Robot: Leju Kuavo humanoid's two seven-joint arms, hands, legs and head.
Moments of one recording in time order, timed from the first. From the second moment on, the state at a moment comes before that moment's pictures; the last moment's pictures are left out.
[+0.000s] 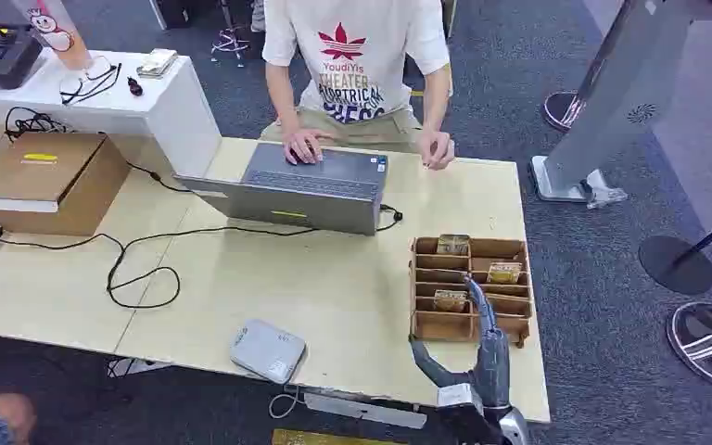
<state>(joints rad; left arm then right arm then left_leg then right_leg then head) -0.03 -0.10 0.57 -0.17 -0.40 0.24 -0.02 -0.02 -0.05 0.49 -1.29 0.25 -0.68 -0.64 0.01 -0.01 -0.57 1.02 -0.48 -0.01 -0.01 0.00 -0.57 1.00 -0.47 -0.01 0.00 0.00</state>
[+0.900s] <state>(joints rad) -0.03 -0.10 0.58 -0.17 -0.40 0.24 -0.01 -0.02 -0.05 0.49 -1.29 0.23 -0.69 -0.64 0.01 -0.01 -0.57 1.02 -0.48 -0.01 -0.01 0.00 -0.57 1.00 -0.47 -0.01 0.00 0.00</state>
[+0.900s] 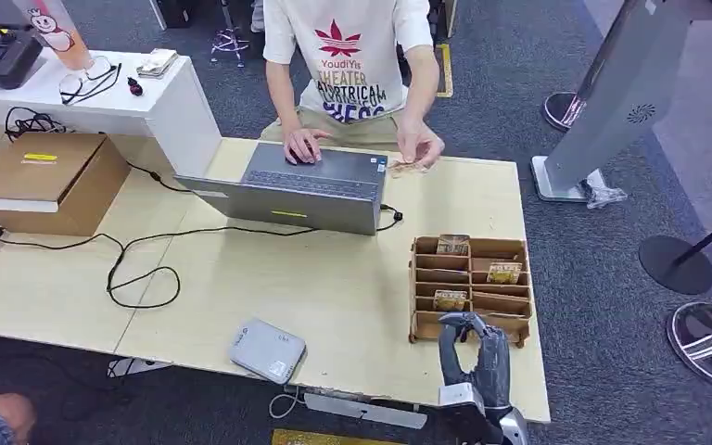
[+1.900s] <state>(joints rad) -0.07 -0.10 0.57 -0.17 -0.48 0.23 0.00 -0.33 -0.01 0.46 -1.31 0.67 -0.69 -0.65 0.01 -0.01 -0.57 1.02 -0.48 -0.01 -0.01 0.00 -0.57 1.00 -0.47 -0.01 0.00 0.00</state>
